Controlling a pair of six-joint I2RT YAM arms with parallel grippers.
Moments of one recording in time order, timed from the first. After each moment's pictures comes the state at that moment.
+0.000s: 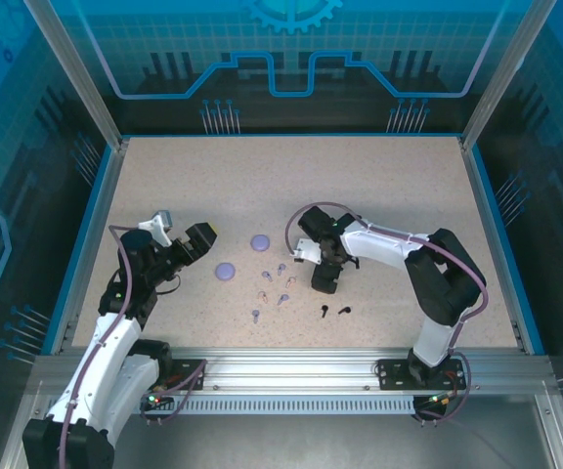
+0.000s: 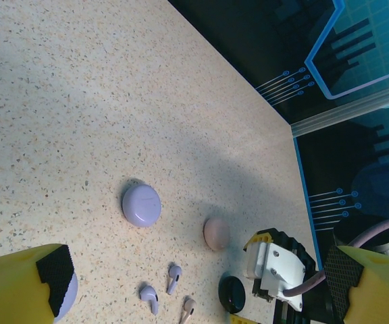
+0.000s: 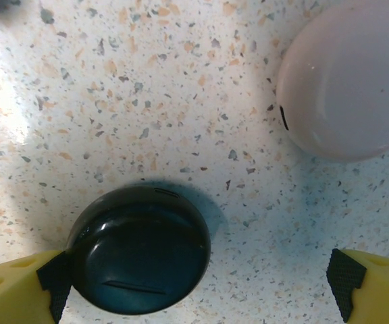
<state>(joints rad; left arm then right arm) -0.05 0.70 0.47 -0.19 0.42 -0.81 0.68 1.77 1.13 -0.78 0.13 -0.56</state>
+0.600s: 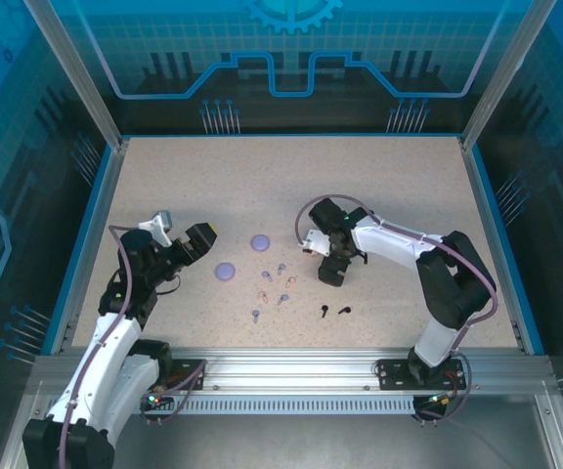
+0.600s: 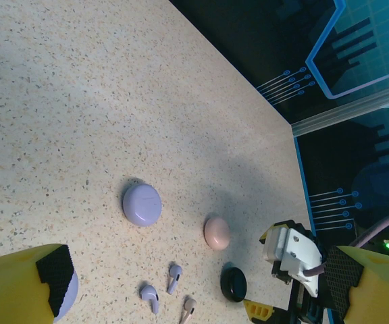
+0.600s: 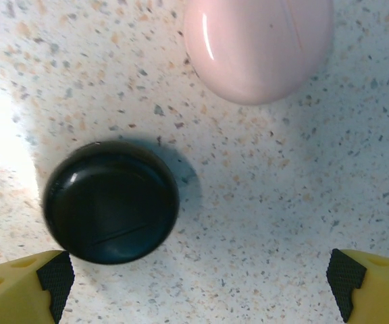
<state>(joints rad) -0.05 0.70 0.47 -0.19 0.42 -0.81 0.61 1.72 1.13 -0.79 0.15 -0.55</state>
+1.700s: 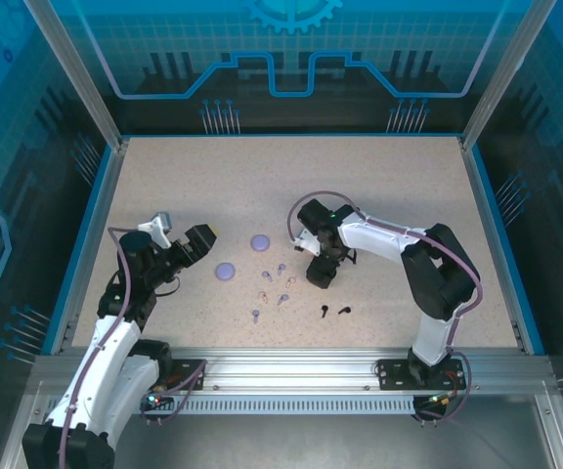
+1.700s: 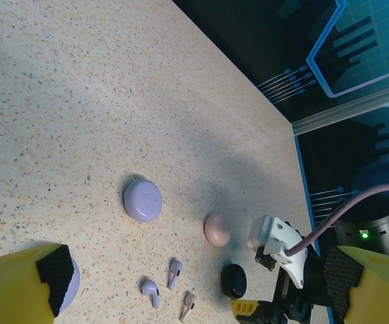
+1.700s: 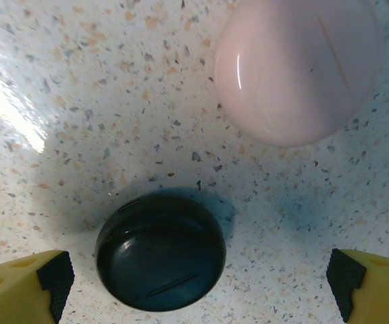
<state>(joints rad) -0.05 0.68 0.47 -0.22 0.42 -0.81 0.66 1.83 1.22 -0.86 0.12 -0.36</state>
